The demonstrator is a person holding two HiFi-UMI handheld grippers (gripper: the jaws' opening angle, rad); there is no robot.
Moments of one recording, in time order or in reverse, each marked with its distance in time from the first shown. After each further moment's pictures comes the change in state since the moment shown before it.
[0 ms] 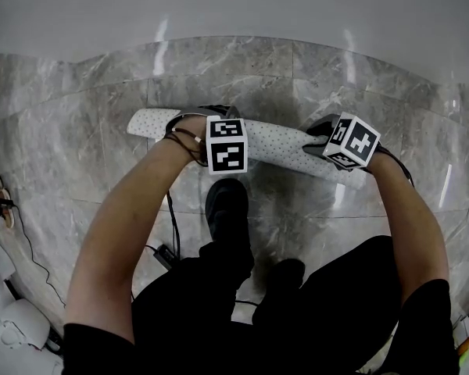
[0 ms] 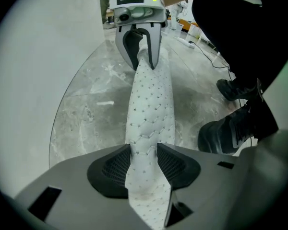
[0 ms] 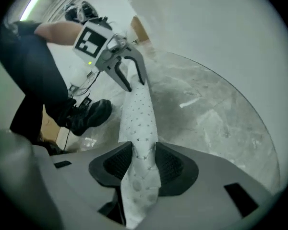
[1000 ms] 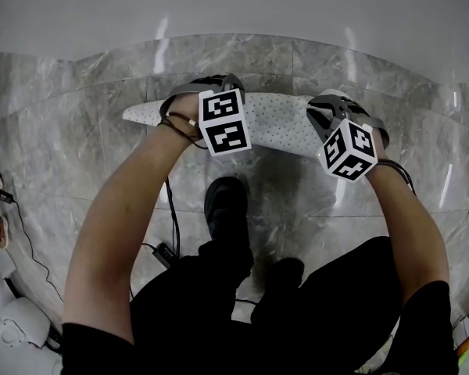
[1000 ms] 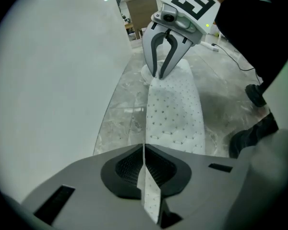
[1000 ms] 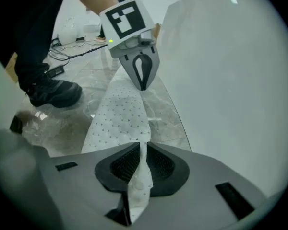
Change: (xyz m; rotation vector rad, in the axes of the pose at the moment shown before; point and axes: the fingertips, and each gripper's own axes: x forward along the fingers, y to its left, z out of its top) left arm -0.047 0.086 0.011 -0.098 -0.078 0.318; right arm -0.054 -0.046 0.052 -0.370 -0.033 -0.585
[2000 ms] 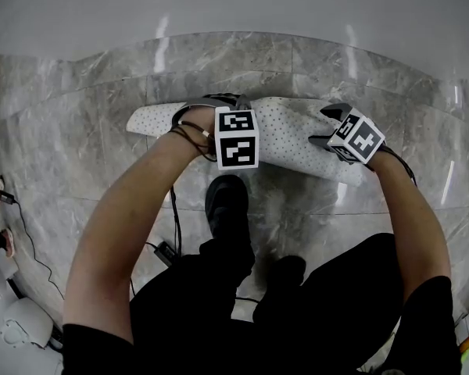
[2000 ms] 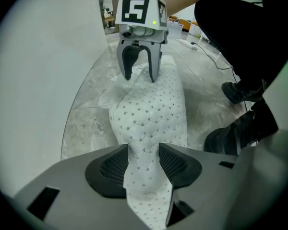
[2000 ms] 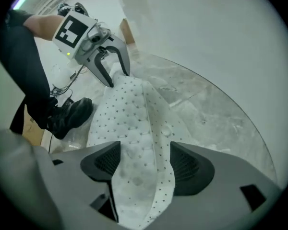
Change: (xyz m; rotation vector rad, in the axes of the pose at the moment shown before) left arm 0.011 -0.076 0.008 0.113 0.045 -0.250; right arm 0.029 0.056 -0.060 0.441 0.048 0.402
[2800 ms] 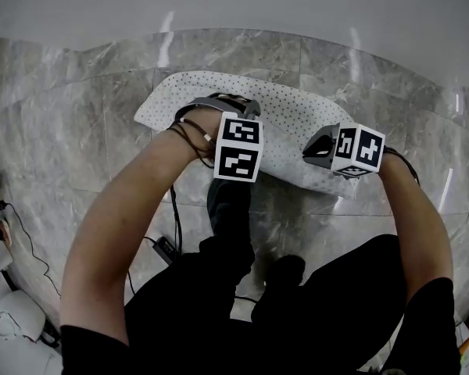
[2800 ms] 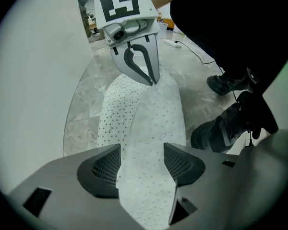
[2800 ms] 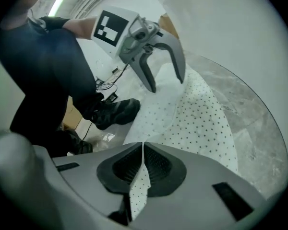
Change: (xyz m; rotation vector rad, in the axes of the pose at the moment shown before) left arm -0.023 -0.029 0.005 0.147 -0.029 -0.021; right arm -0.018 0.103 0.023 -0.292 0.014 0.390
